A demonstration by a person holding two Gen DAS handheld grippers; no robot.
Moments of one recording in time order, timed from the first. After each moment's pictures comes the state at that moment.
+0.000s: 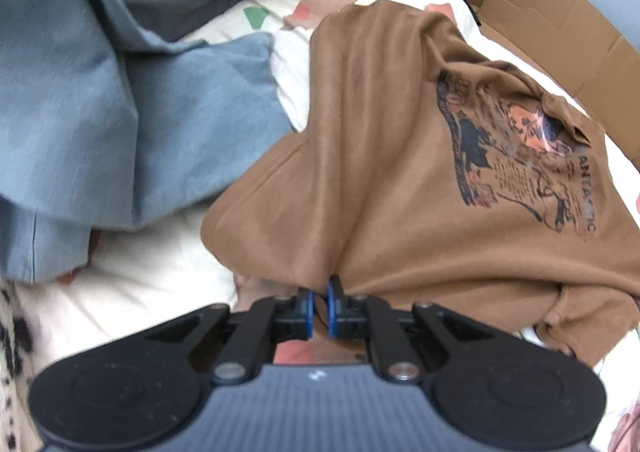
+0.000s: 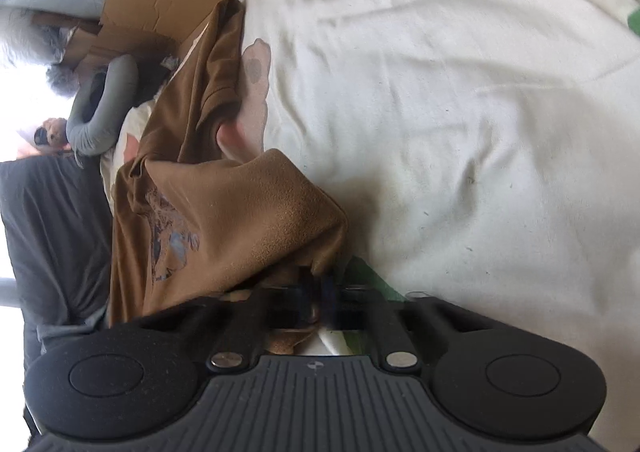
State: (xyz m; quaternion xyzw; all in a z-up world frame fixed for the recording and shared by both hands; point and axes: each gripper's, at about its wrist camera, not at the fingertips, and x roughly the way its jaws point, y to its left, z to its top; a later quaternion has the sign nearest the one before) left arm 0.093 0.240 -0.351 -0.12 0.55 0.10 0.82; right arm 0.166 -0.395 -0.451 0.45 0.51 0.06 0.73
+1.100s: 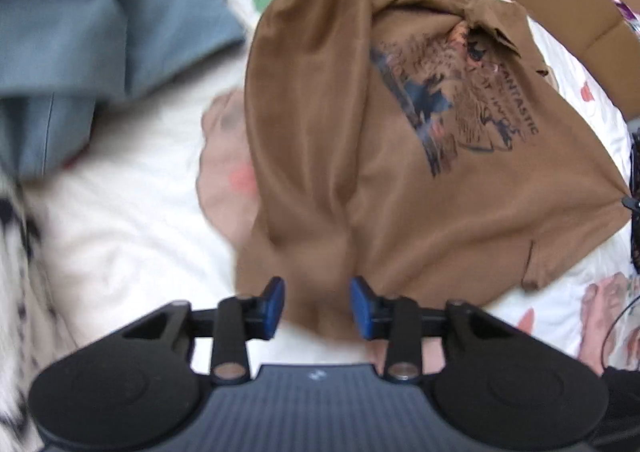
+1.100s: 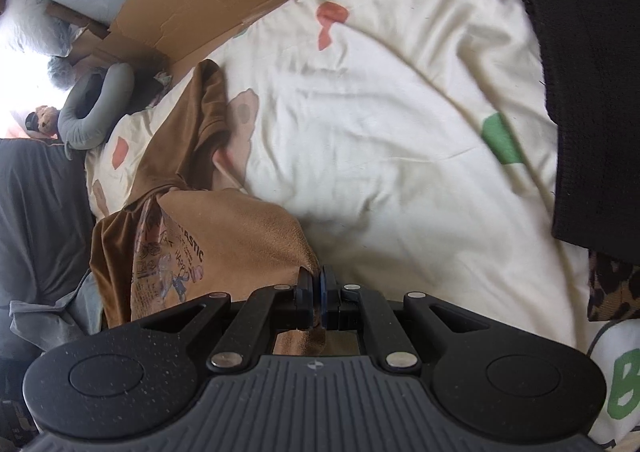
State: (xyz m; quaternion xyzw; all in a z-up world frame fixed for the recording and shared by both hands) left arm 0.024 0.191 -0.311 -0.10 0.64 0.03 0.76; right arm 0.108 -0.445 -0.377 0.37 0.51 0.01 0.78
